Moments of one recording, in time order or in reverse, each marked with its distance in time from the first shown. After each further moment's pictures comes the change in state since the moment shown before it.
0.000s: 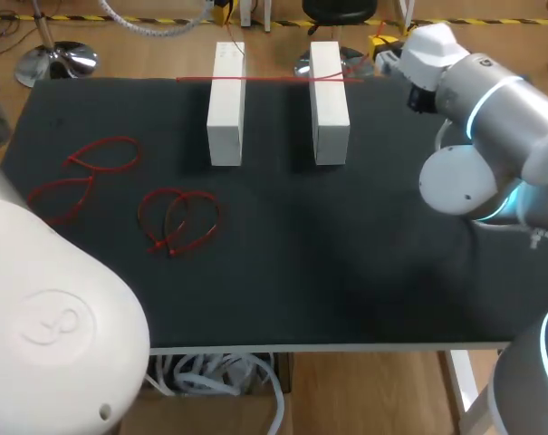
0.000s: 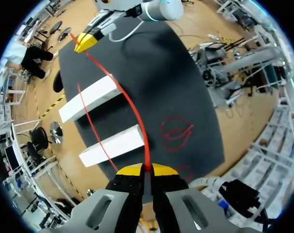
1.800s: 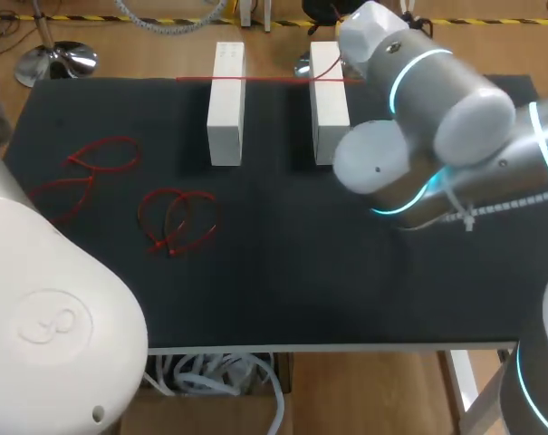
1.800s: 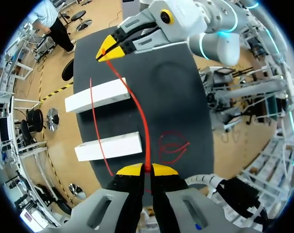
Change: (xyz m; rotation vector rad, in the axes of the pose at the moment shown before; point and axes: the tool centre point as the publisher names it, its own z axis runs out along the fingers) left arm -0.011 -0.007 -0.013 0.108 0.021 -0.217; right arm 0.055 0.030 0.024 0.115 -0.109 -0.656
